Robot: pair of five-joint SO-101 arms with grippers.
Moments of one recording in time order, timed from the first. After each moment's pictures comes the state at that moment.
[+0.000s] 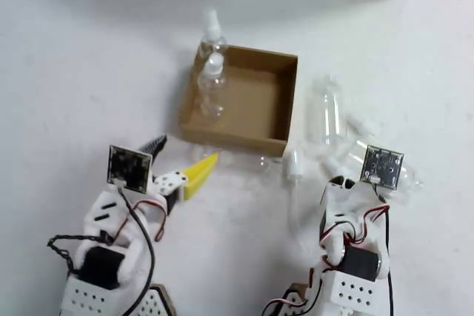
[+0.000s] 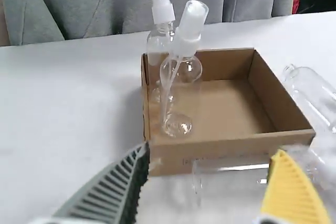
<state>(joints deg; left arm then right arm) 10.5 -103.3 90.7 43.8 2.9 12.6 -97.2 96.6 51.3 1.7</state>
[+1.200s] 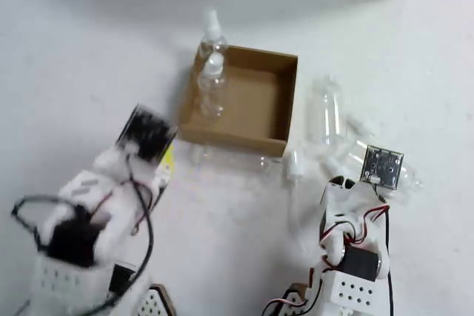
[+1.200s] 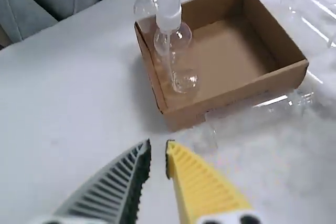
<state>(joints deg) 10.5 -72.2 53.5 68.0 -13.7 12.6 -97.2 96.6 51.3 1.7</state>
